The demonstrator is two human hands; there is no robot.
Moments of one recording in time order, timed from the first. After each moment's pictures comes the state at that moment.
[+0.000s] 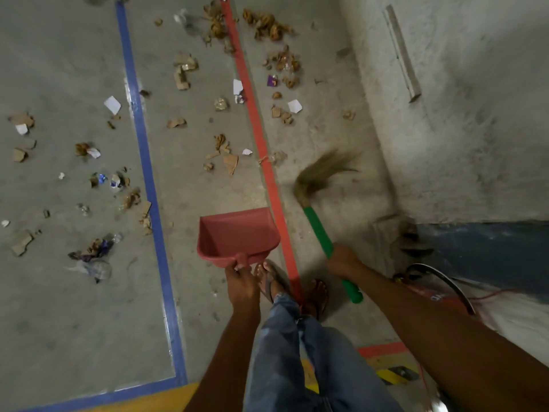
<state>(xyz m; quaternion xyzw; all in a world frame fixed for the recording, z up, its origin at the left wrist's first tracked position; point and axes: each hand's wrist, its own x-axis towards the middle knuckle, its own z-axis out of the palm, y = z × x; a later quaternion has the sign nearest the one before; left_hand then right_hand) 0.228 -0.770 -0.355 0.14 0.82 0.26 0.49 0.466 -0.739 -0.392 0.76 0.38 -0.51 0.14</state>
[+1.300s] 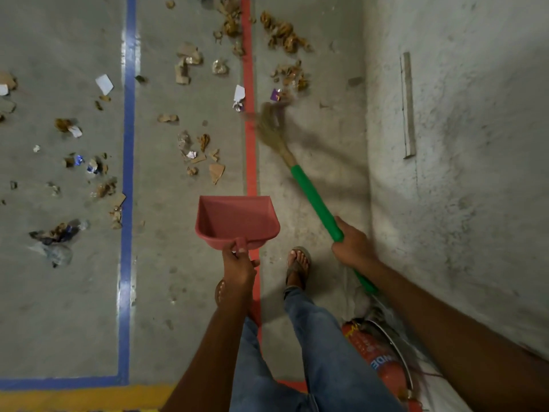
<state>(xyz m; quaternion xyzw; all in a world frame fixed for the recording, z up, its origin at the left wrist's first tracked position) 0.349 -0.613 -0.340 0.08 0.79 0.30 0.53 0.596 -0.549 -0.361 0.74 0.48 -0.47 0.04</state>
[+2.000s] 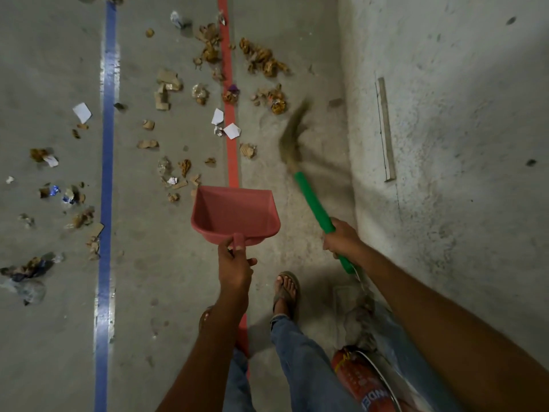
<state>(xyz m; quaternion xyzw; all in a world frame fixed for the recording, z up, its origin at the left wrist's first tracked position) 0.400 -0.521 -0.341 0.12 0.77 0.32 0.54 0.637 -0.448 -0.387 0.76 0.38 -0.53 0.06</state>
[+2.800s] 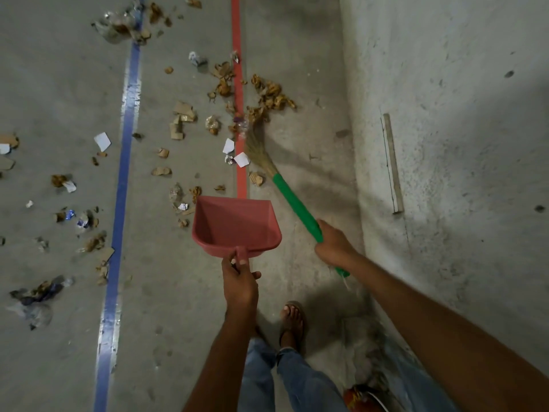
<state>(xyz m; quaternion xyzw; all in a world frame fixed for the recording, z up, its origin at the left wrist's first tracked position) 0.396 -0.478 -0.331 0.12 0.79 0.34 0.49 0.596 -0.381 -0.360 0.70 0.52 -0.49 0.06</state>
